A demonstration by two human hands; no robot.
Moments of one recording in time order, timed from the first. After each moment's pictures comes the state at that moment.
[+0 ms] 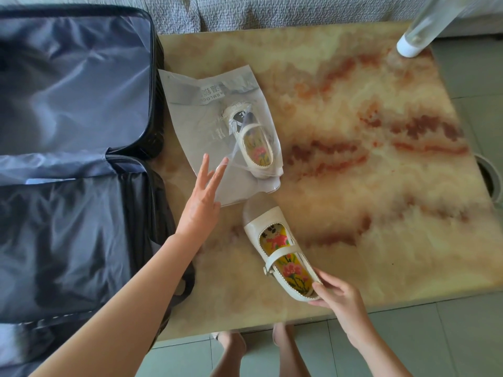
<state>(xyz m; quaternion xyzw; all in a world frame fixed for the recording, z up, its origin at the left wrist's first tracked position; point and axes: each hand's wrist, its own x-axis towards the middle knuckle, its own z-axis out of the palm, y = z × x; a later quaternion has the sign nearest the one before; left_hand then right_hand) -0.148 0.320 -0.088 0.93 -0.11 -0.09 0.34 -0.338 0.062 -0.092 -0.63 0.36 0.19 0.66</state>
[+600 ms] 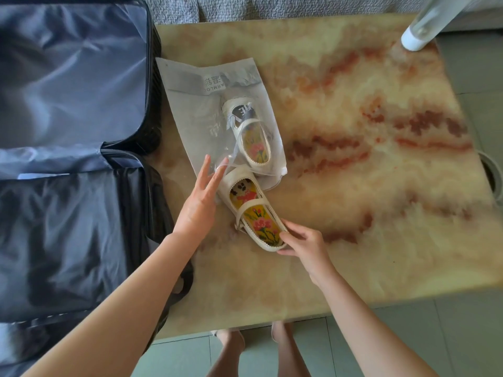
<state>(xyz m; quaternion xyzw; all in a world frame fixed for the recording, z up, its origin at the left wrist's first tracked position) -0.151 0.325 -0.101 0.93 -0.13 -0.10 0.32 -0.245 0.102 -0.103 -0.64 0.29 0.20 0.68</state>
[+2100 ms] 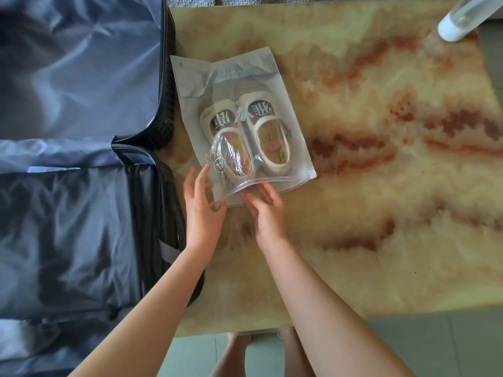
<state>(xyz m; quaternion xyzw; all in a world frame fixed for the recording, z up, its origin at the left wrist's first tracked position) -0.165 0.328 -0.113 0.85 0.12 -0.03 0.52 -0.160 0.214 -0.122 -0.43 0.37 0.05 0.82</state>
